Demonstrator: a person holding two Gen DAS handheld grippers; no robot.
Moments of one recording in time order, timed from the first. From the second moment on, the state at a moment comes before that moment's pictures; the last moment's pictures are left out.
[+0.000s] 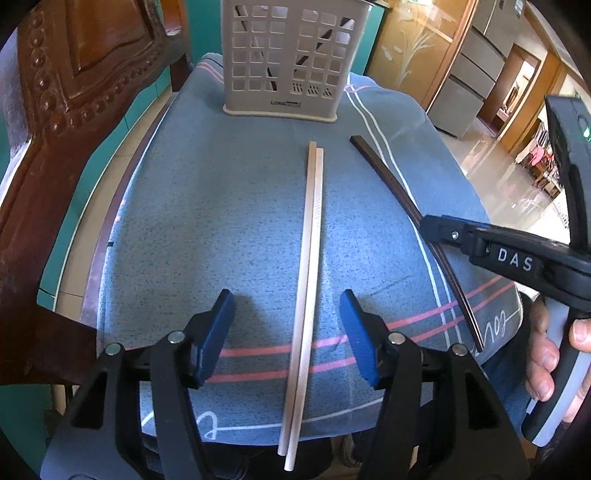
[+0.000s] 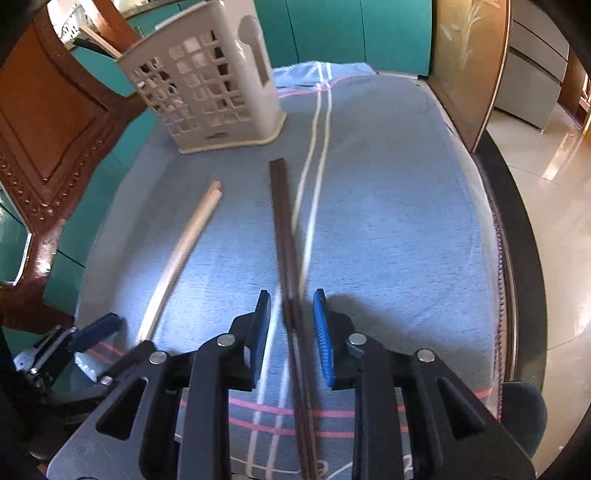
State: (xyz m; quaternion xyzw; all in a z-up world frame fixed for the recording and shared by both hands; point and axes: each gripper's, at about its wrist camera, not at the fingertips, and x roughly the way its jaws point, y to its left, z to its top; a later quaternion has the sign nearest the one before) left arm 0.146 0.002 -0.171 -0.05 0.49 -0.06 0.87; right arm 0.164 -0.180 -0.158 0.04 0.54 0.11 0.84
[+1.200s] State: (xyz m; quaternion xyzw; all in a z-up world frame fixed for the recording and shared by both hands) left arm 0.149 0.016 -0.161 -0.10 0.47 -0.06 0.87; right arm 0.172 -0.182 -0.162 0.00 0.52 0.11 0.85
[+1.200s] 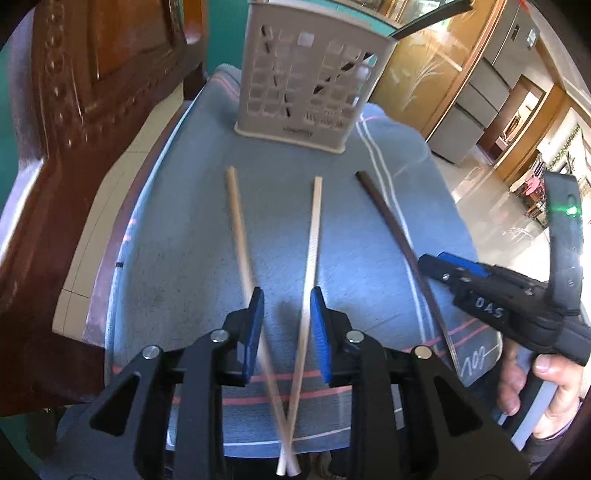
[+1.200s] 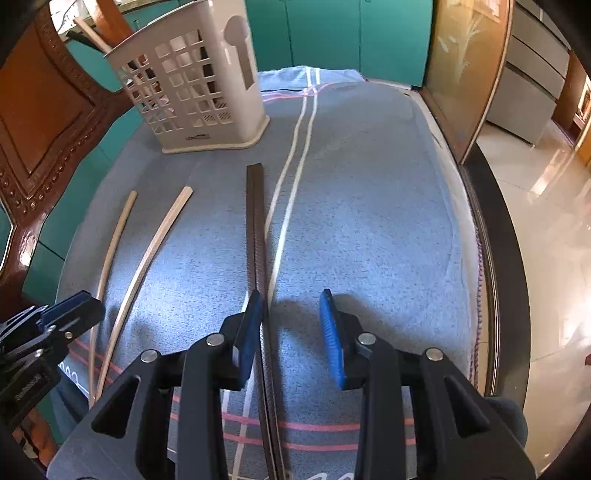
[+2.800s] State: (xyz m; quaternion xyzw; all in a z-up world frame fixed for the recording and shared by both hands) left arm 0.227 0.017 -0.164 -0.05 0.51 -0.02 0.86; right arm 0.234 -0.150 -0.164 -0.04 0.50 0.14 0.85
